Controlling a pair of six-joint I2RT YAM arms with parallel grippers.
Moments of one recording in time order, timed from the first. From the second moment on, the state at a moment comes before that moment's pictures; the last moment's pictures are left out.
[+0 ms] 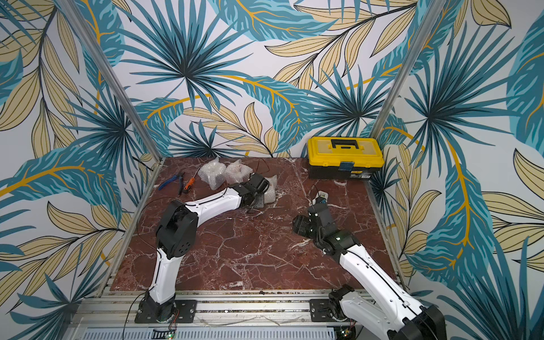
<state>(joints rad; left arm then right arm) -0.66 2.18 1.75 -0.64 -0.30 -0.62 0.42 0.97 0.73 -0.54 0.07 0.68</state>
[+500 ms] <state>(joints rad) -0.60 2.36 2.06 -0.74 -0.24 -0.59 0.40 1.00 0.73 -0.54 0.06 0.68</state>
